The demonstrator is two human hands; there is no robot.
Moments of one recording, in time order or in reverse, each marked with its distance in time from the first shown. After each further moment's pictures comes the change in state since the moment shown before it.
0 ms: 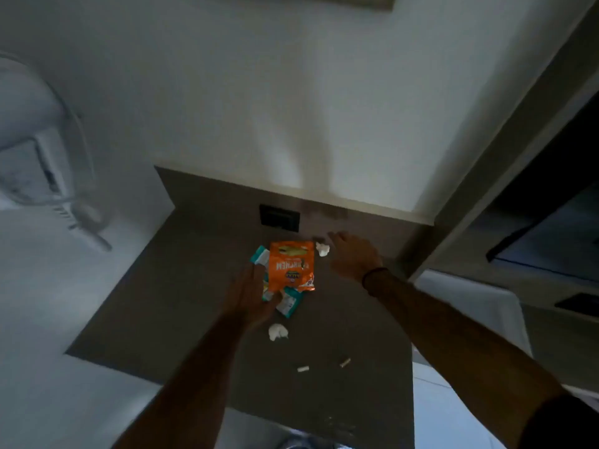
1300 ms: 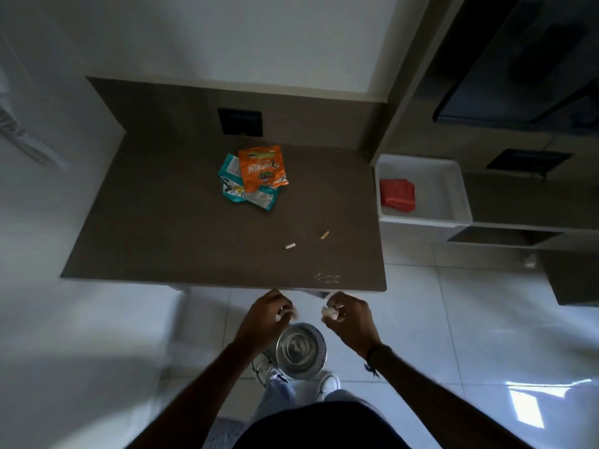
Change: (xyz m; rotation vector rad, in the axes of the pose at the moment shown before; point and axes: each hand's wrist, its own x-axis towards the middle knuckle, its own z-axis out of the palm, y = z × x) left_hand -0.240 -0.030 0.108 -0.318 -0.345 0.307; right_hand -0.362 -0.086 0.180 0.737 0.046 0.448
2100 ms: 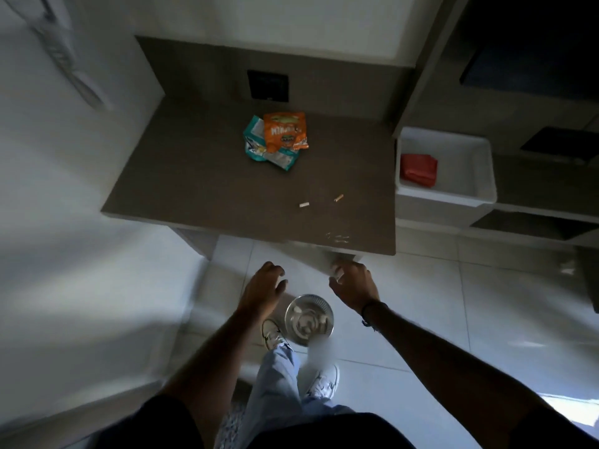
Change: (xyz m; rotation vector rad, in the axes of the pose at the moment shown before) left_hand -0.054 -0.006 0.041 0.229 0.077 -0.250; right_hand -0.019 0.019 0.012 -0.192 -0.036 -0.082
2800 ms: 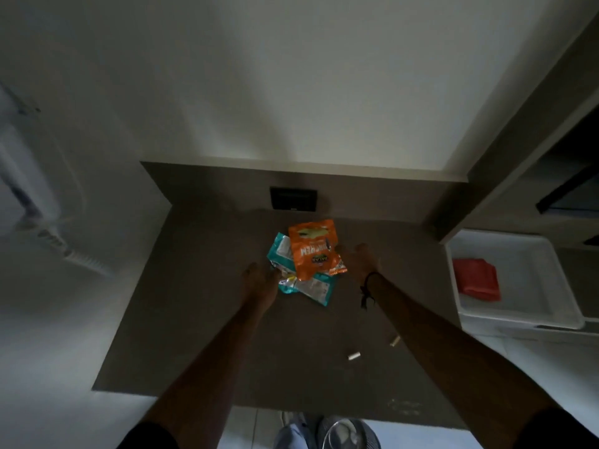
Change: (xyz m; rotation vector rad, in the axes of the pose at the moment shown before) left_hand 0.336 -0.064 -0.183 -0.289 0.165 -0.410; right_hand 0.379 -0.162 -0.058 0.484 0.107 0.448
